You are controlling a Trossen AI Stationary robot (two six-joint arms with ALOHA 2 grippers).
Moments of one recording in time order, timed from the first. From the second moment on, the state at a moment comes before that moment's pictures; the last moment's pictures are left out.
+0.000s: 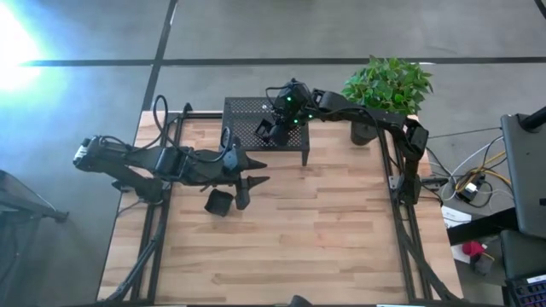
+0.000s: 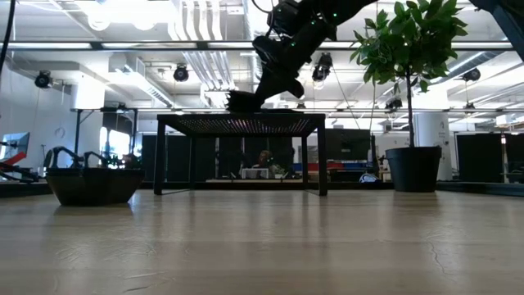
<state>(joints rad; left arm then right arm) -0.21 1.28 1.37 -0.45 -0.39 -0.25 -0.43 1.91 1.74 -0.64 -0.16 0.13</state>
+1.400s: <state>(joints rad) -0.21 1.26 1.37 -0.47 -0.38 -0.25 -0.41 1.84 1.74 -0.60 -0.16 0.05</state>
